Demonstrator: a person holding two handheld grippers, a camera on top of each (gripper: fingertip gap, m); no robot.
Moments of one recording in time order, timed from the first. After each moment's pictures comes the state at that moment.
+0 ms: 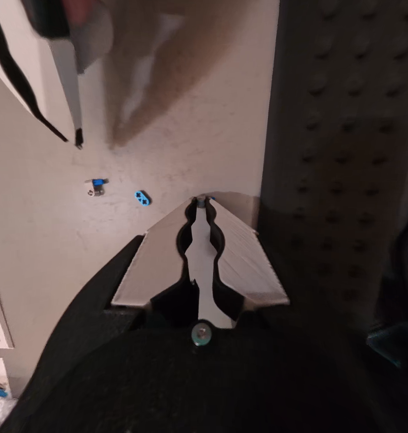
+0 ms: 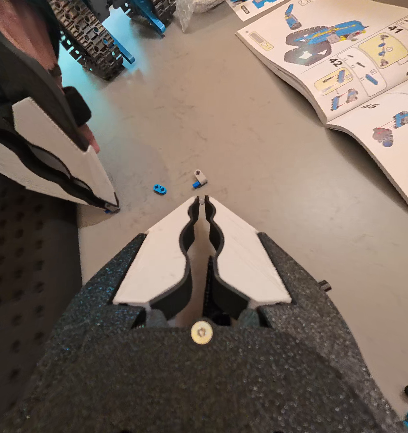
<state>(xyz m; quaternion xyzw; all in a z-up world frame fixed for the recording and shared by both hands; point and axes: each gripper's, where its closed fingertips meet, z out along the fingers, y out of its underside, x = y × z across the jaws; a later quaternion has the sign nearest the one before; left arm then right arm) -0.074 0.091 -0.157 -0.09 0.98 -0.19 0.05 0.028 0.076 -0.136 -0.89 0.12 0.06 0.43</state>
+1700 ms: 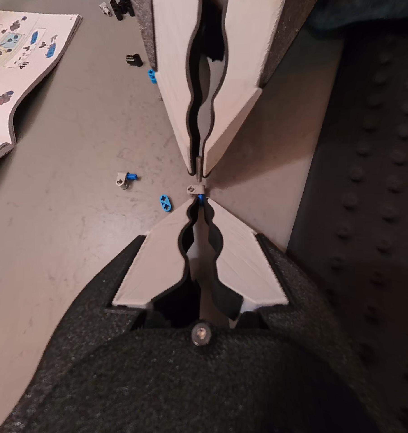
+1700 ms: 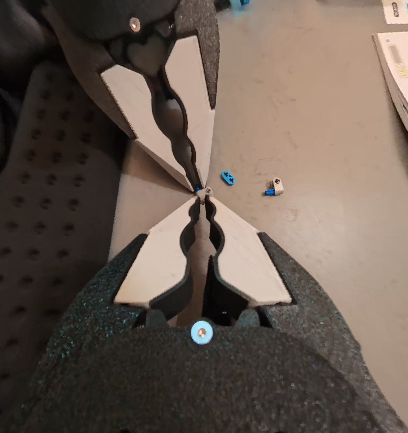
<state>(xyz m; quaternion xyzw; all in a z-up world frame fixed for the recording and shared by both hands) -0.045 0.084 -0.161 -0.22 0.89 -0.38 0.14 -0.038 0.082 -0.145 -0.92 -0.09 0.05 0.37</state>
